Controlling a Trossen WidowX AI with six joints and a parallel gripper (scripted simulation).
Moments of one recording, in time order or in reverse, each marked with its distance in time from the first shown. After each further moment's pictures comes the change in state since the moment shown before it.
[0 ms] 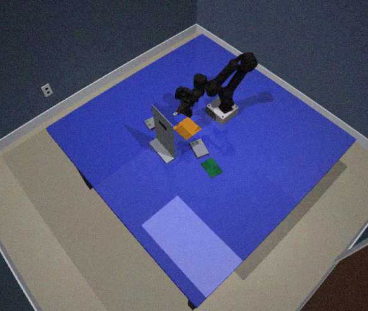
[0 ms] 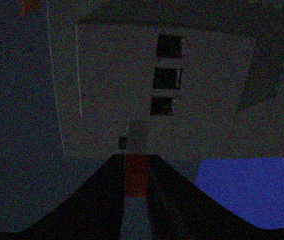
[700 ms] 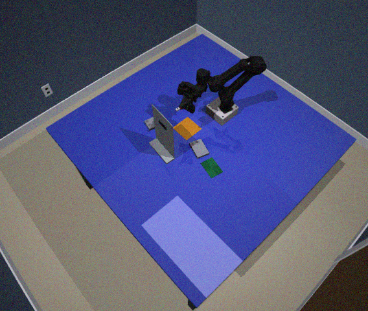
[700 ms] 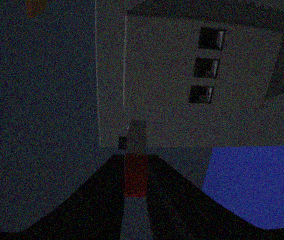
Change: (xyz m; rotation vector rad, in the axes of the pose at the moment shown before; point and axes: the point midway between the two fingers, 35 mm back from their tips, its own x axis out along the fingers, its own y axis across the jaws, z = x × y) arm -0.012 0.030 -0.006 0.012 -0.008 -0.001
